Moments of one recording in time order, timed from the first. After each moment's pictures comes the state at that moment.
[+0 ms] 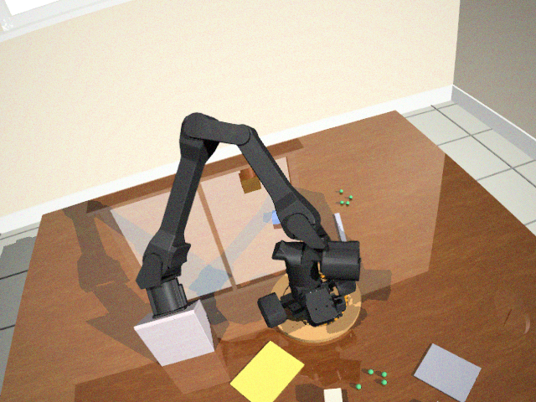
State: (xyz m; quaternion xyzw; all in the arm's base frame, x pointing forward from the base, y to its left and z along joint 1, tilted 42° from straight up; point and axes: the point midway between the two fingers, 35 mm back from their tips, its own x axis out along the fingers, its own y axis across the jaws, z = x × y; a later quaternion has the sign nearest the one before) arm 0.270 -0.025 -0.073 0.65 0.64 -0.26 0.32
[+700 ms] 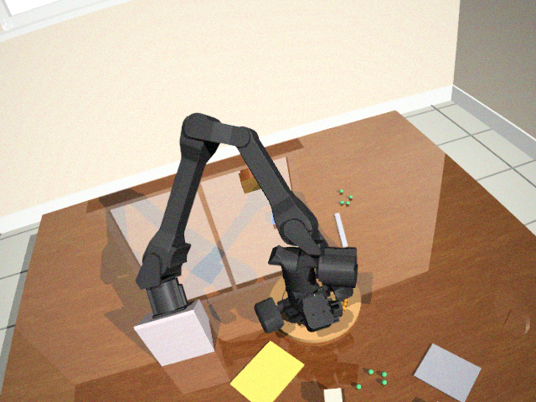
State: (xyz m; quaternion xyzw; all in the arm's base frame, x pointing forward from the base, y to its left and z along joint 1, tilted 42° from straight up) arm 0.261 -0.027 -0.080 0.65 0.64 -0.25 0.33
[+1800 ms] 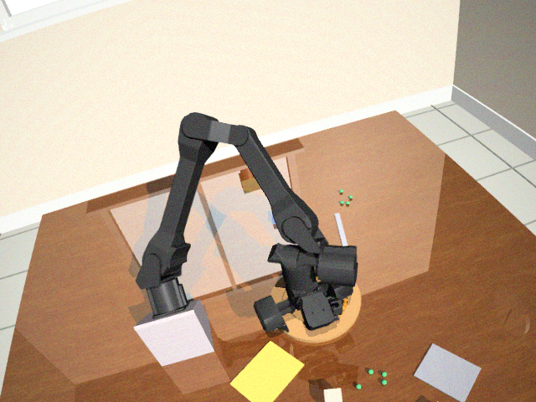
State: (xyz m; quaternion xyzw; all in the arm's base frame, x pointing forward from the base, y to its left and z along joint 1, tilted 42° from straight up) arm 0.261 -0.030 -0.075 0.65 0.64 -0.25 0.32
